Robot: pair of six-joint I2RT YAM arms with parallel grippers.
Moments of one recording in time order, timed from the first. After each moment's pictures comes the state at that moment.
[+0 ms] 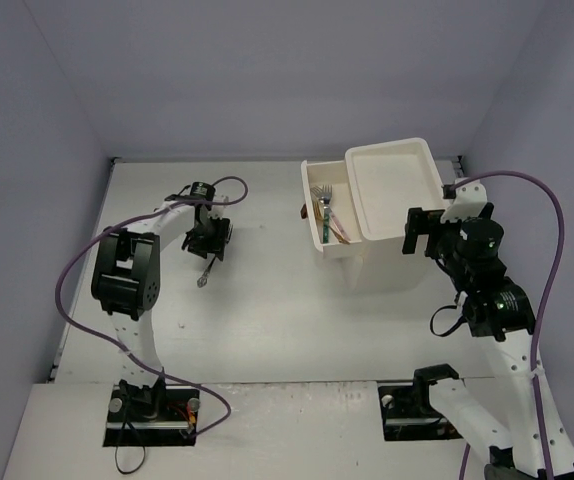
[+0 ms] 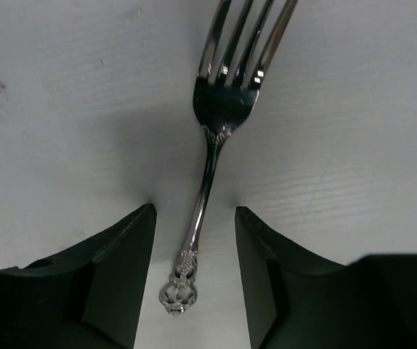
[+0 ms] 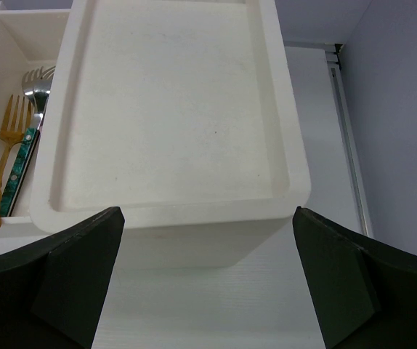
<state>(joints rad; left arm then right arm) -0.22 1.96 1.39 -0.69 0.10 -0.09 0.19 0.77 1.02 -0.55 0.16 -0.01</state>
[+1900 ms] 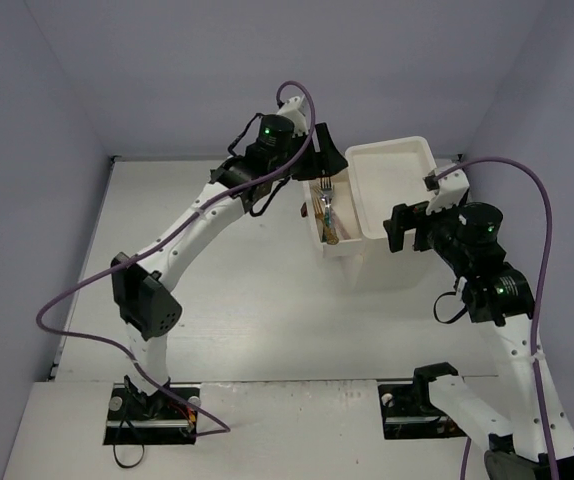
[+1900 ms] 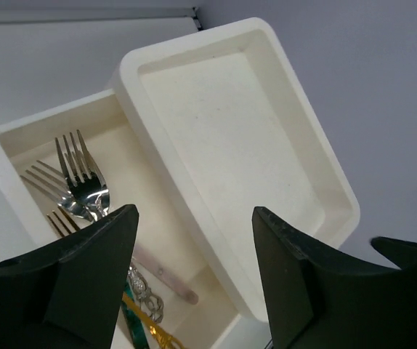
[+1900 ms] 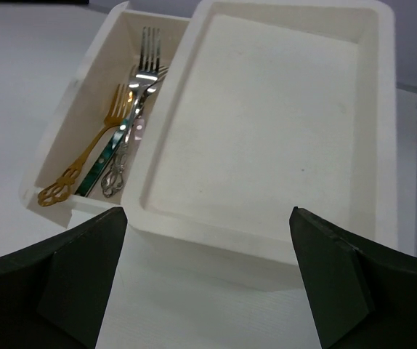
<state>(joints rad) -0.67 1.91 2.04 -0.43 0.16 -0.66 0.20 0.85 1.10 -0.56 -0.11 -0.06</state>
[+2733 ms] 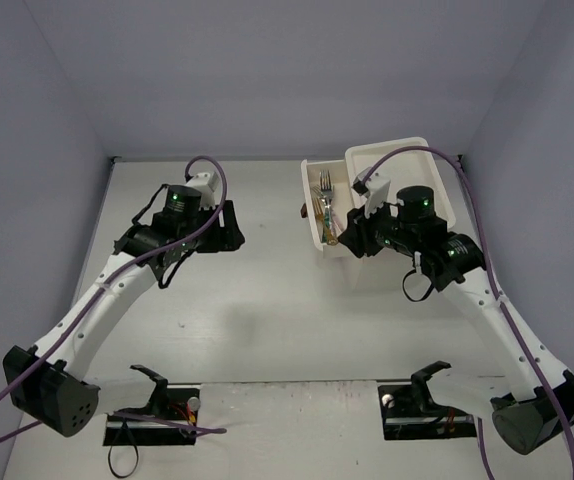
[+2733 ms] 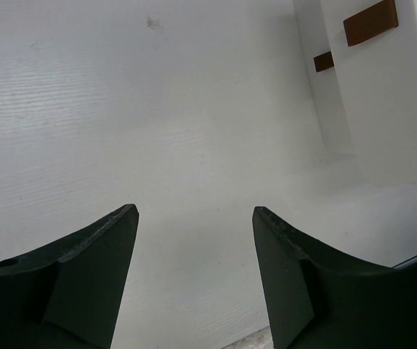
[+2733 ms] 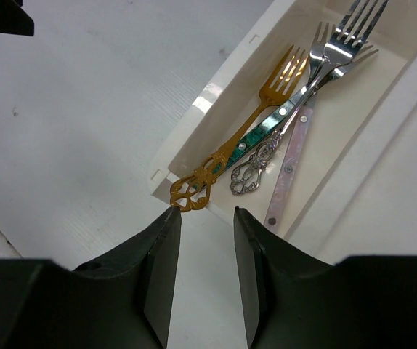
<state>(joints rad) -0.45 1.22 1.20 -0.66 0.08 -0.43 0.44 1.09 1.14 -0.56 -0.33 -0.08</state>
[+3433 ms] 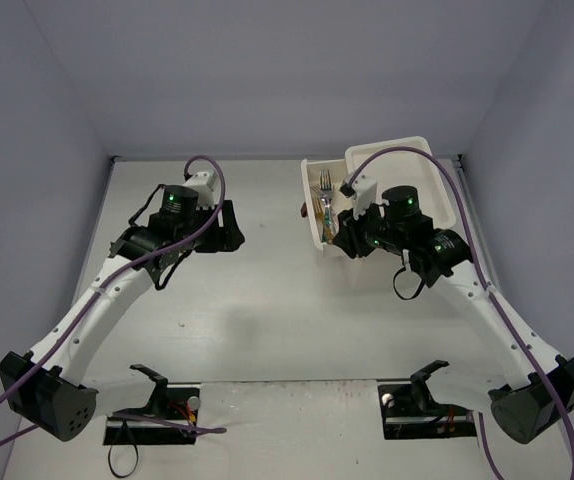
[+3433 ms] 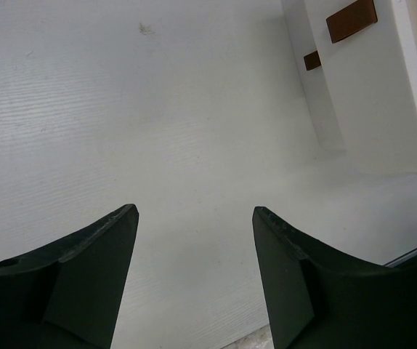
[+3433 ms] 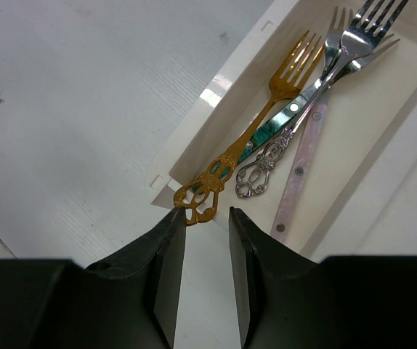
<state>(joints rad) -0.44 1.19 1.20 -0.66 0.09 -0.41 0.49 1.15 1.14 -0.56 -0.27 -0.09</state>
